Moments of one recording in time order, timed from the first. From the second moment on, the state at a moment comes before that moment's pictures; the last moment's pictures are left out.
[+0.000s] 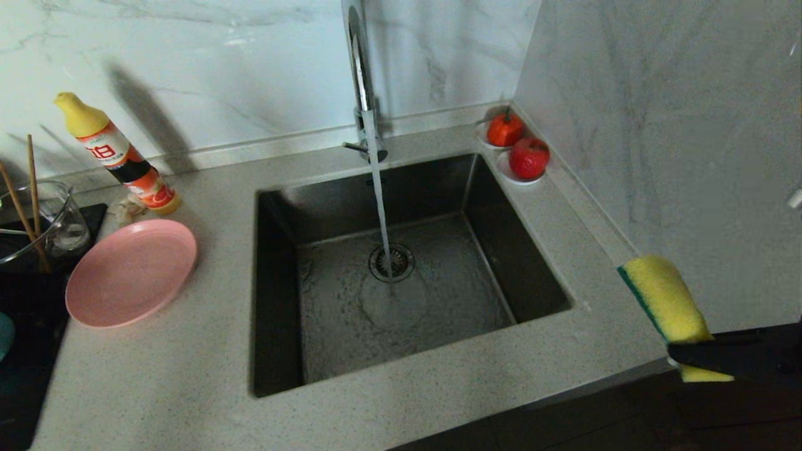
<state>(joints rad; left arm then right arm) 0.01 0.00 -0.04 0.09 0.00 0.02 0.76 1.14 -1.19 0.63 -0.08 0.21</state>
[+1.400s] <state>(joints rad) 0.04 1.01 -1.26 0.20 0.54 0.18 0.75 1.22 -1.18 0.52 -0.08 0.20</state>
